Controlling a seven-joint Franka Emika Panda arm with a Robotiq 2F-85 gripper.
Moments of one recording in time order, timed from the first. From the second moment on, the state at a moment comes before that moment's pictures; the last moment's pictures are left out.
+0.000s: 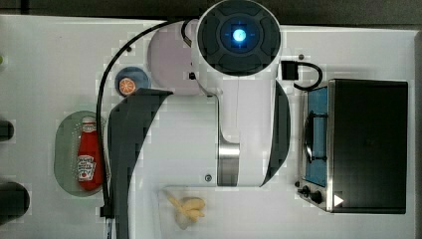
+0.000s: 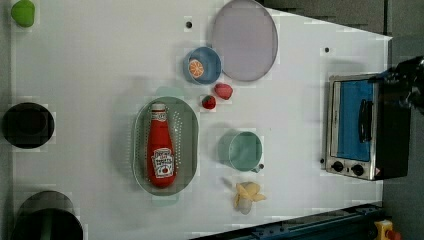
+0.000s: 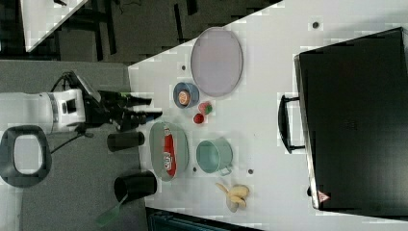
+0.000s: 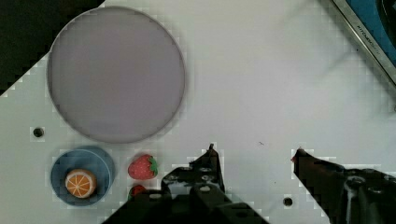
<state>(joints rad) -0.03 0.02 0.03 -1.79 -0.01 0.21 -0.06</state>
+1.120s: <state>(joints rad) -0.12 -0.07 0.59 -1.94 0.03 0.21 -0.06</state>
